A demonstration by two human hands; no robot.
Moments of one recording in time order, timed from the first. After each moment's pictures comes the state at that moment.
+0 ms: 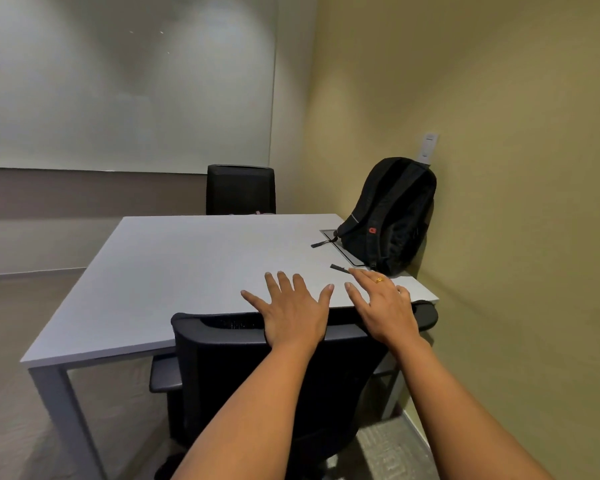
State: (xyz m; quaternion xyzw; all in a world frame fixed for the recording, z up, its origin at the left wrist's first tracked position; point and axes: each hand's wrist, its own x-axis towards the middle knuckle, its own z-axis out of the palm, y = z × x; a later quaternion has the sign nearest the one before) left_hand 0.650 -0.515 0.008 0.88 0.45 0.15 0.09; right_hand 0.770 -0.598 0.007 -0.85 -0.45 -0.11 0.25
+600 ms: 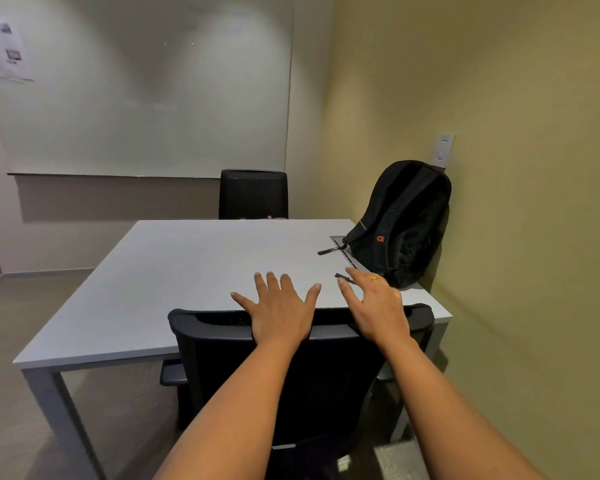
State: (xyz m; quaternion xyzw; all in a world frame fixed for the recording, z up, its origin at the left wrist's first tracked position) left_hand 0.719 -0.501 0.007 0.85 0.49 0.17 0.09; right_hand 0.848 -0.581 0.009 -0.82 -0.47 -0.09 0.31
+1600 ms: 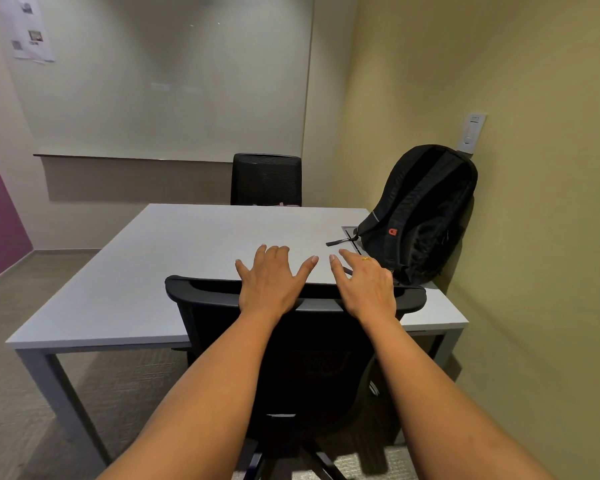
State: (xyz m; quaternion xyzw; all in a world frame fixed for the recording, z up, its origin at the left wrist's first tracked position) left_hand 0.778 -0.456 0.007 0.85 0.46 0.26 0.09; right_hand 0.907 -0.535 0.006 -0.82 -0.47 -0.09 0.32
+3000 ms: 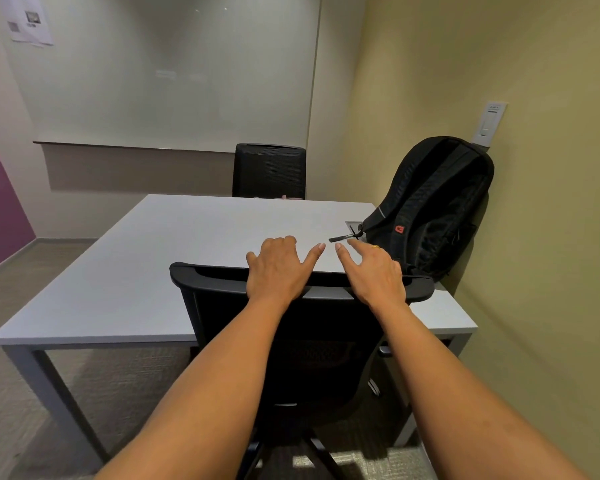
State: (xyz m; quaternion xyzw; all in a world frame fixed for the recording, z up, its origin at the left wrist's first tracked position) left_hand 0.814 -0.433 0.011 0.83 0.47 0.28 0.09; right_hand 0.947 -0.507 0.010 -0.82 -0.46 -0.05 0.33
